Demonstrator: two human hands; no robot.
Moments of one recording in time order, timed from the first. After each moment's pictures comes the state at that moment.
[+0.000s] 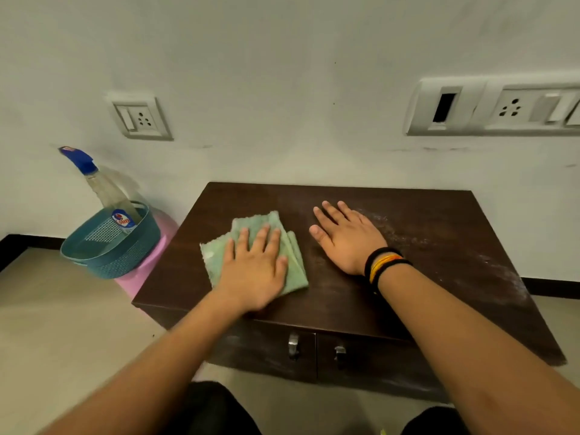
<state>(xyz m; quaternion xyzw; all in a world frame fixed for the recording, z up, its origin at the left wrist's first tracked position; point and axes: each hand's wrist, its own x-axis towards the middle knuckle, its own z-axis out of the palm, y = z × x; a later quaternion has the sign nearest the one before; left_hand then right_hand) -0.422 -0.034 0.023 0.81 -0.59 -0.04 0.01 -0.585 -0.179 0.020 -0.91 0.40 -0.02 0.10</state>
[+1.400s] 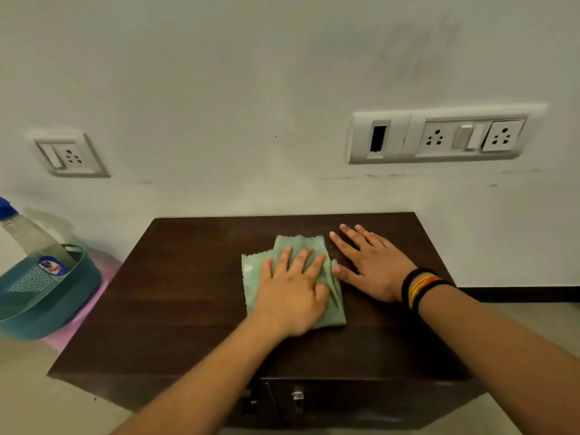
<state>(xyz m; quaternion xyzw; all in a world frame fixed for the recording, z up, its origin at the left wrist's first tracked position) -0.523 -0.115 0.025 0.71 -0.70 -0.05 0.03 -0.699 -0.227 0.031 -0.91 0.42 0.05 0.06</state>
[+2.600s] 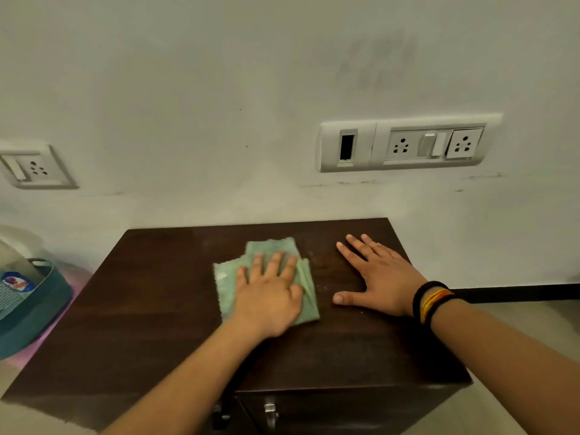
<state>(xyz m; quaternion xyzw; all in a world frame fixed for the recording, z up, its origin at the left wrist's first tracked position) -0.533 -0.127 0.030 0.75 -0.66 -0.08 0.01 -0.758 -0.225 0.036 -0.88 0.46 0.08 0.08</state>
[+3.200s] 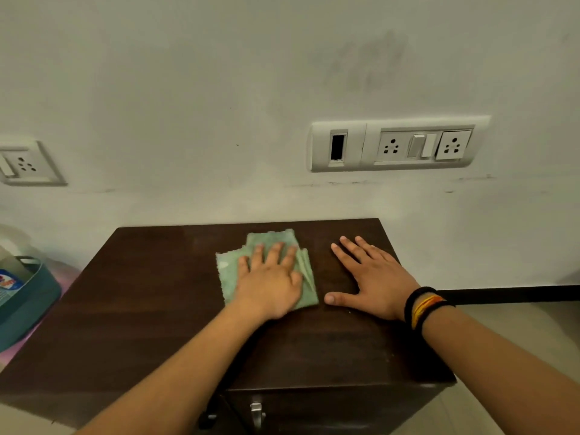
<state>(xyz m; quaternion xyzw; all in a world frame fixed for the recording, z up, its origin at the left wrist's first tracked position) -0.546 -0.157 0.027 0.75 -0.66 -0.08 0.02 -0.766 -0.219 0.031 -0.89 0.45 0.06 0.07</state>
